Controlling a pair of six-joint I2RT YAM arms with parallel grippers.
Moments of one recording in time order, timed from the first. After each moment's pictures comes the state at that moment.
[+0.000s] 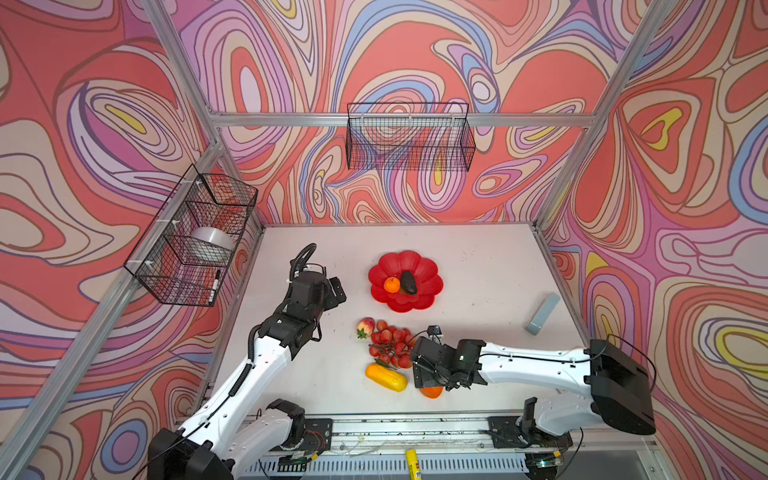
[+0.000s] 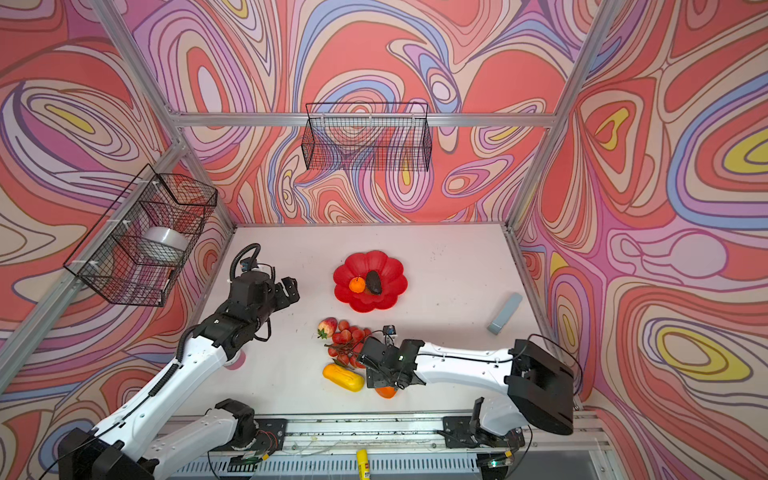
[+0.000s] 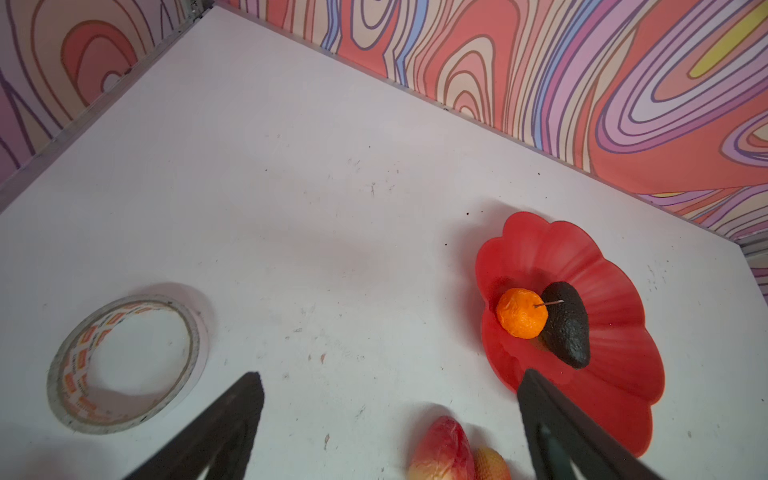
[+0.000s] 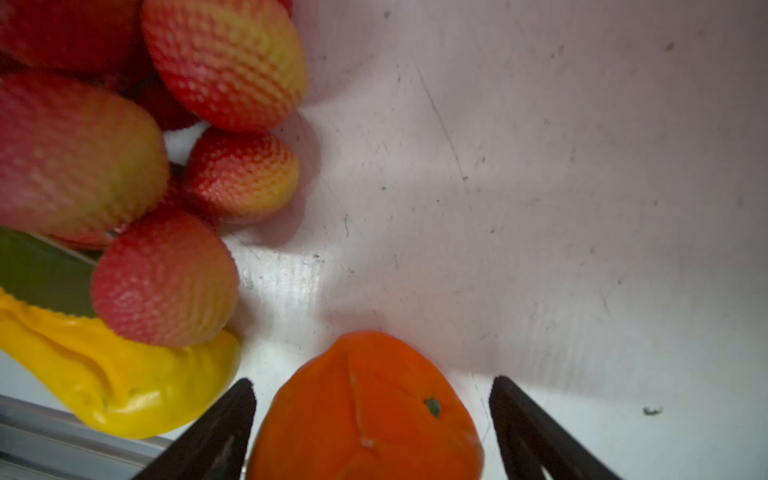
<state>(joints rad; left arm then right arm) -0.35 0.97 0.77 -0.42 -0.30 -0.62 1.15 1.45 0.82 -0.67 0.15 1.05</state>
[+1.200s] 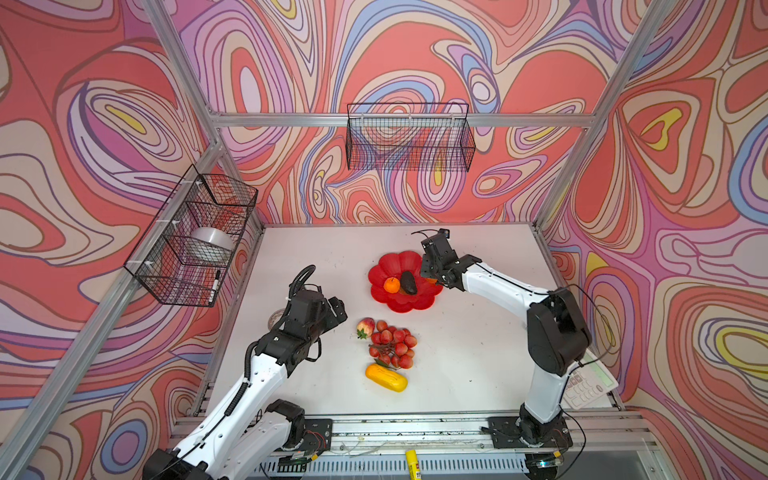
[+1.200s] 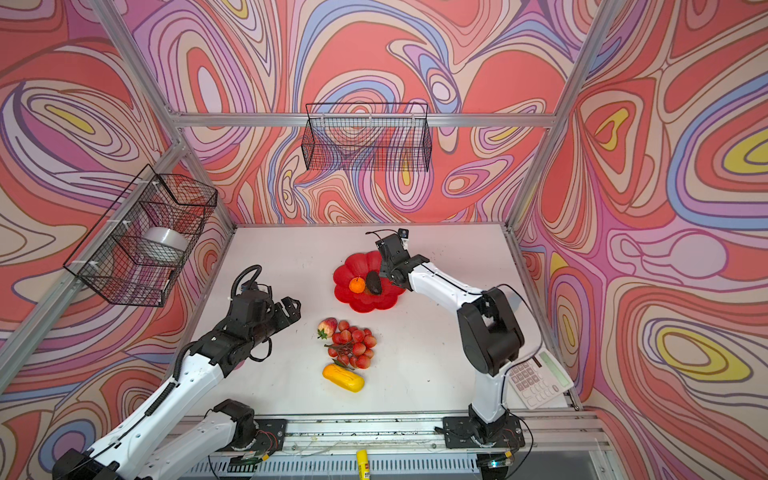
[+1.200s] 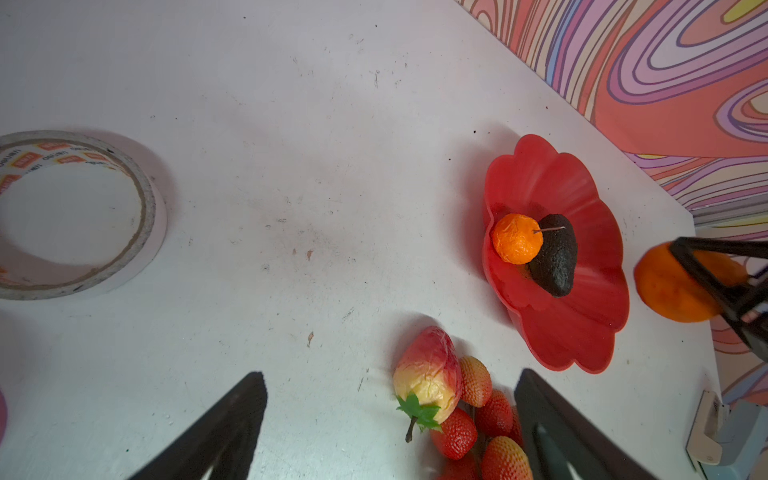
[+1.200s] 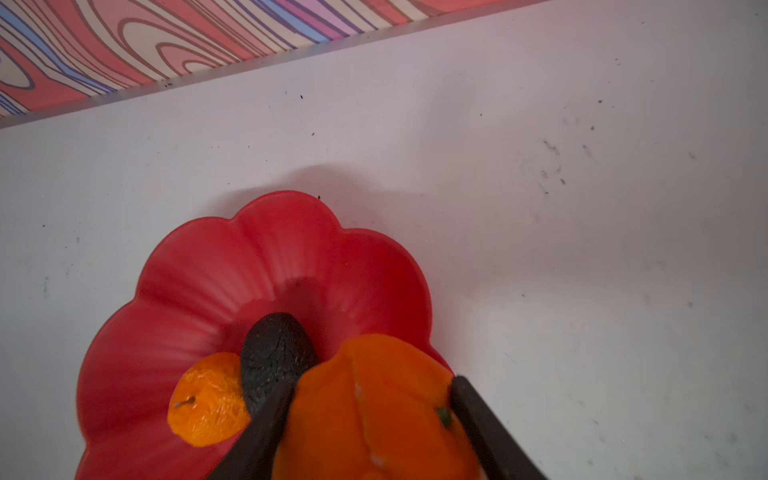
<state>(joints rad) -0.34 0.90 0.64 -0.48 -0.12 -0.80 0.54 1.93 1.47 -0.41 0.31 0.56</state>
